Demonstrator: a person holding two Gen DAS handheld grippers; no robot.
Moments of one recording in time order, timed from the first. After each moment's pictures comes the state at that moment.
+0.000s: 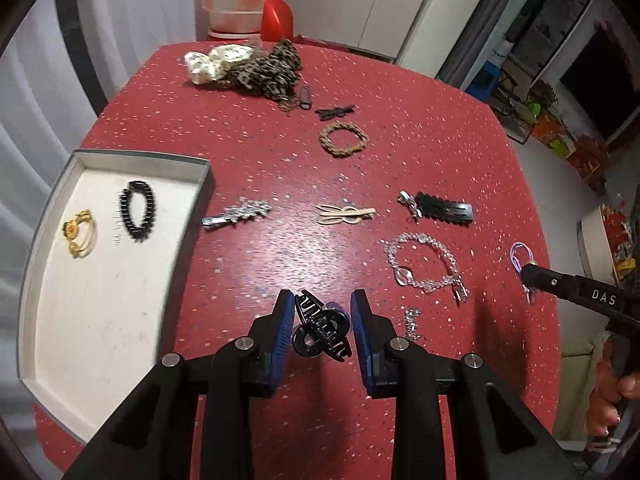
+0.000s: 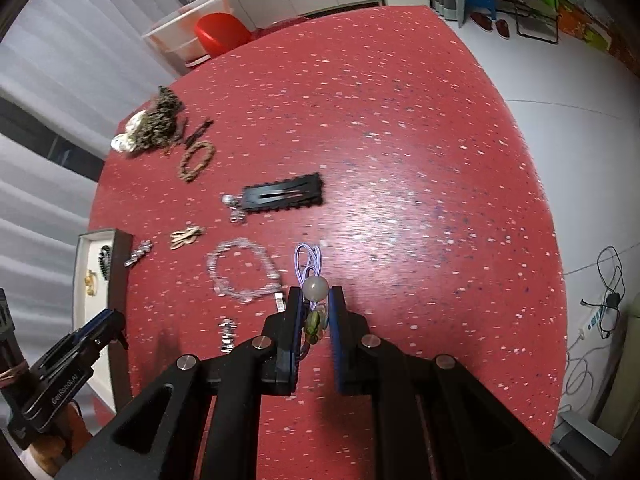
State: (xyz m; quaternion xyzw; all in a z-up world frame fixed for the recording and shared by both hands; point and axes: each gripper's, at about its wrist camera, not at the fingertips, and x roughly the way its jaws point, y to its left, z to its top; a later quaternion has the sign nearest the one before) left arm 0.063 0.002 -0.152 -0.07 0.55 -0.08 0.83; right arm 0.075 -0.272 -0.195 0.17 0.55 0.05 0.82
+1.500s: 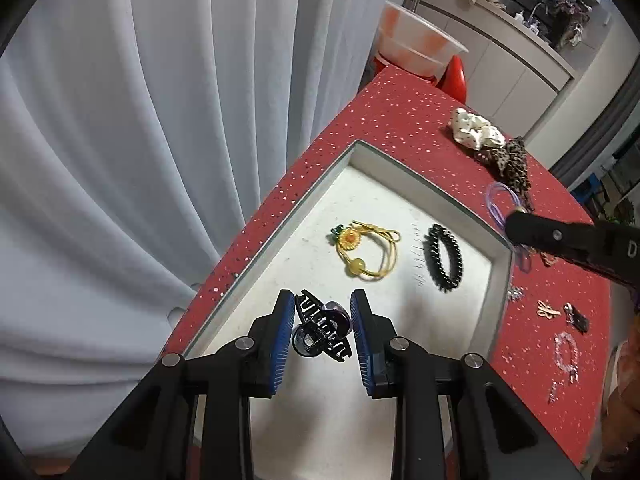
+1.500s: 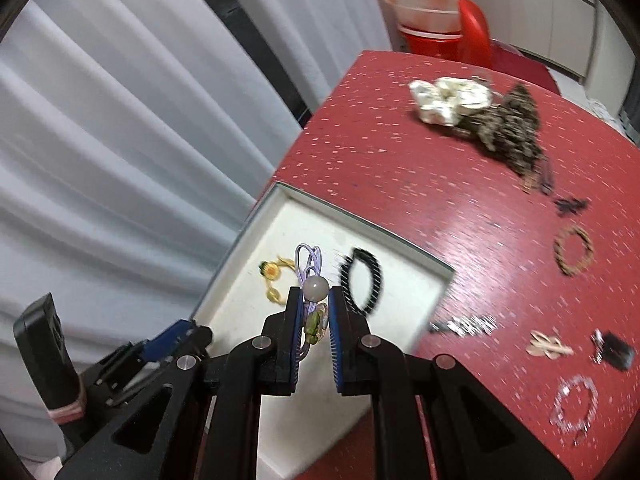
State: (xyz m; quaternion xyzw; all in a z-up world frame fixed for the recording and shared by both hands) left arm 0.051 0.246 -0.165 -0.16 0.51 0.12 0.84; right arm 0.154 0.077 -0.155 0.02 0.53 0.29 0.80
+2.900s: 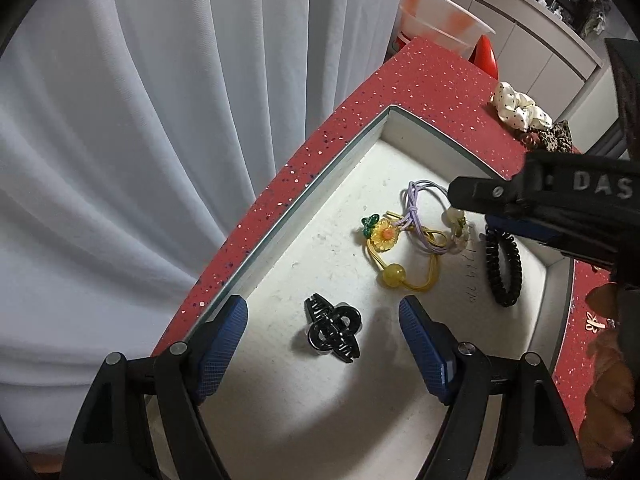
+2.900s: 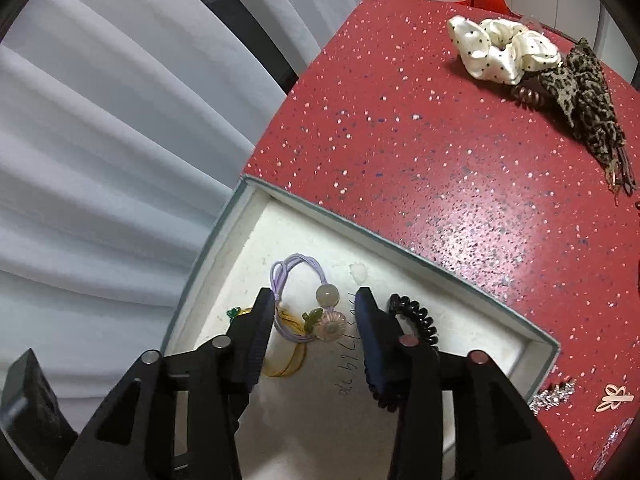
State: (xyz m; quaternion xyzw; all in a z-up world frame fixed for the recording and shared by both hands) left arm 0.083 0.249 -0.214 -0.15 0.54 0.15 0.81; right arm 0.213 0.133 -0.228 0.04 0.58 0.28 0.77
